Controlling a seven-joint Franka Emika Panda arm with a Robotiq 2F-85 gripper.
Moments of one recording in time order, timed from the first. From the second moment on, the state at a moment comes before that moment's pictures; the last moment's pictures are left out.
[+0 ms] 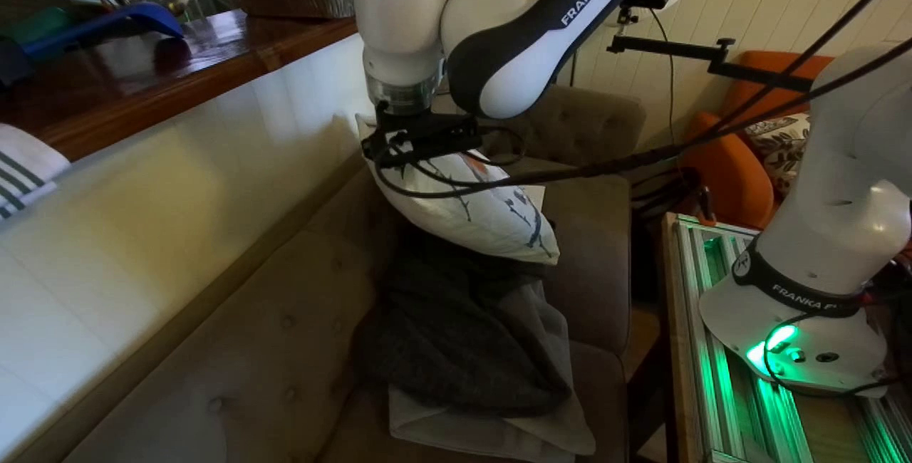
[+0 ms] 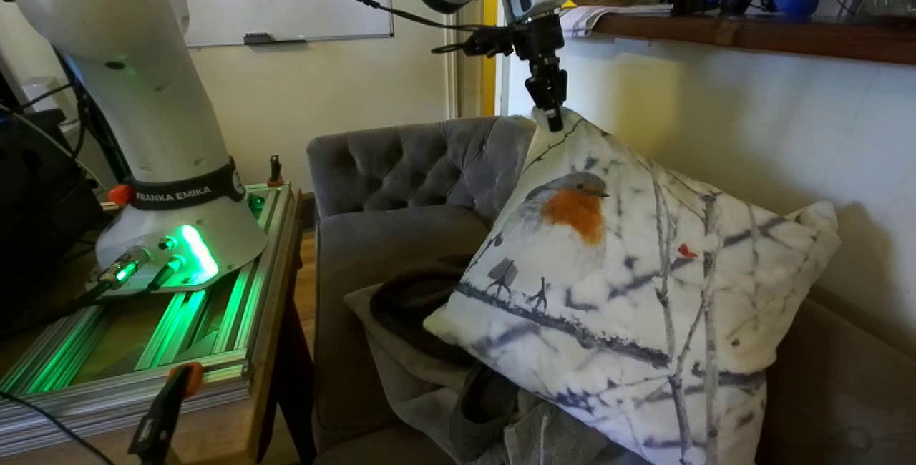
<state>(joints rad) 0.16 0.16 -0.05 -2.25 -0.60 2.51 1.43</state>
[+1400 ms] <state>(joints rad) 0.18 0.27 0.08 -2.14 -0.23 2.51 0.75</state>
